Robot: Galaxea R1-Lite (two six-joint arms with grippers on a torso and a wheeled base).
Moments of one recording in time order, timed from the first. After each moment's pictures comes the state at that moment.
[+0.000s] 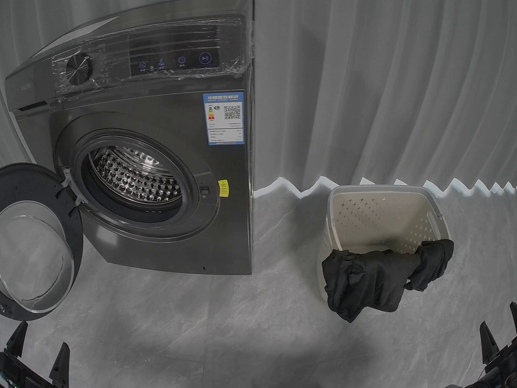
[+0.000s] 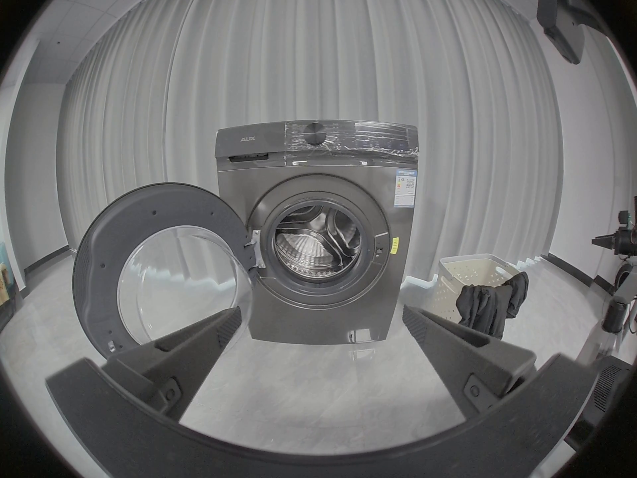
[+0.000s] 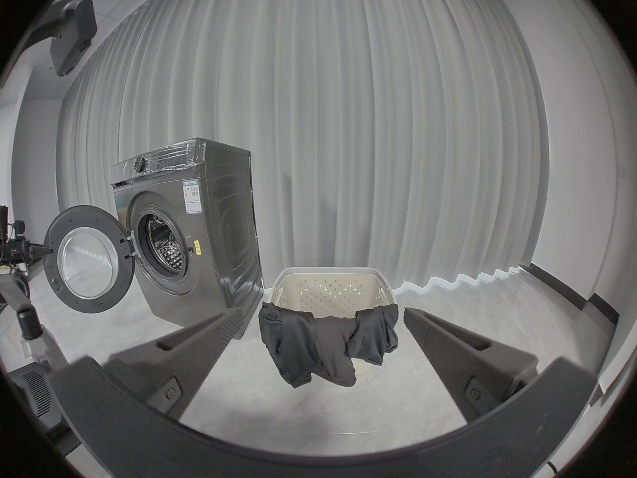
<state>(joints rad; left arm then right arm) 0.00 0.02 -0.02 0.00 0.00 0.01 0.00 0.01 -0.02 -0.02 0.00 0.00</state>
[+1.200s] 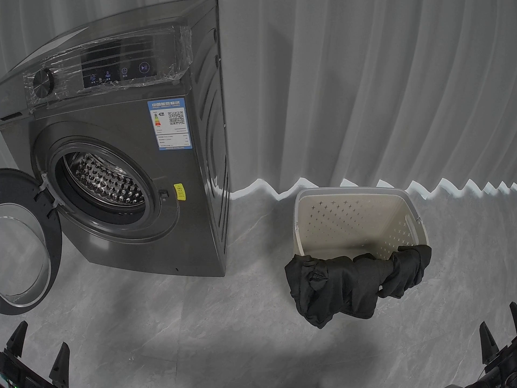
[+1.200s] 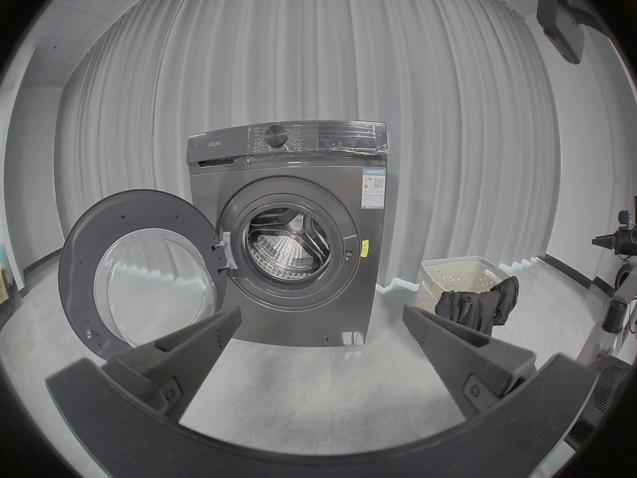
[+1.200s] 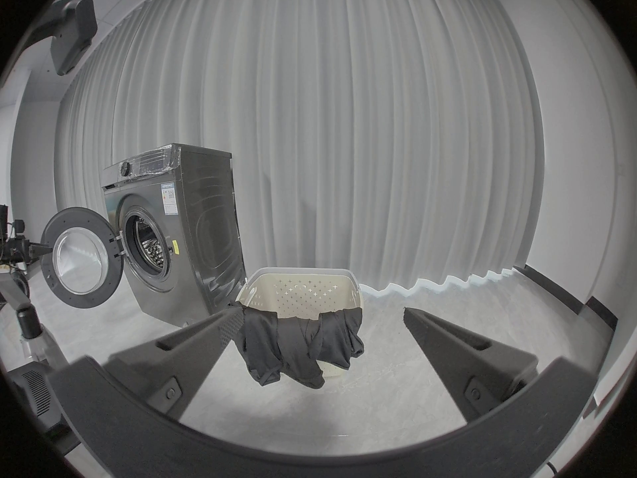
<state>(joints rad) 0.00 0.02 -0.02 0.00 0.00 0.01 0.00 0.02 -0.02 -0.02 0.00 0.00</state>
